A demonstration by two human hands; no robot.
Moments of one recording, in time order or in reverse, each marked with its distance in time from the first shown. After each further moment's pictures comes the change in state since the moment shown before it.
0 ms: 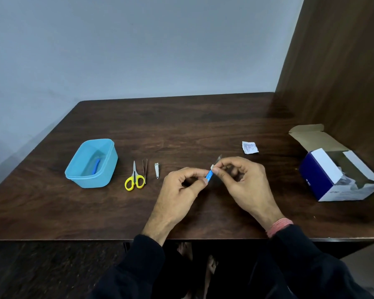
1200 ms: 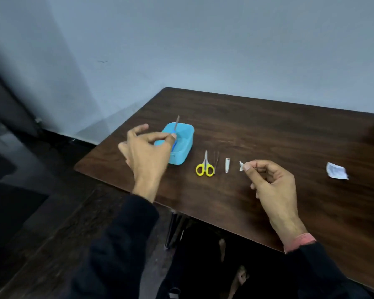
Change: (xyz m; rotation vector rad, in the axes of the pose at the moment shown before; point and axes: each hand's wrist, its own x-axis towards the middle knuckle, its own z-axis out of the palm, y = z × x) left_hand -0.033 0.041 -0.180 0.384 0.972 -0.205; right_hand 0.003 -0.045 0.092 0.376 -0.096 0.223
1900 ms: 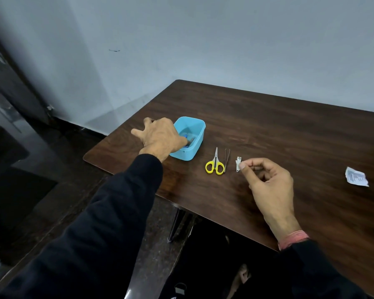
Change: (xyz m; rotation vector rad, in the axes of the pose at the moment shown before) left_hand 0.067 0.008 0.031 0.900 -0.329 0.007; right_hand 0.003 -0.002 0.029 -0.134 -0.040 -0.045
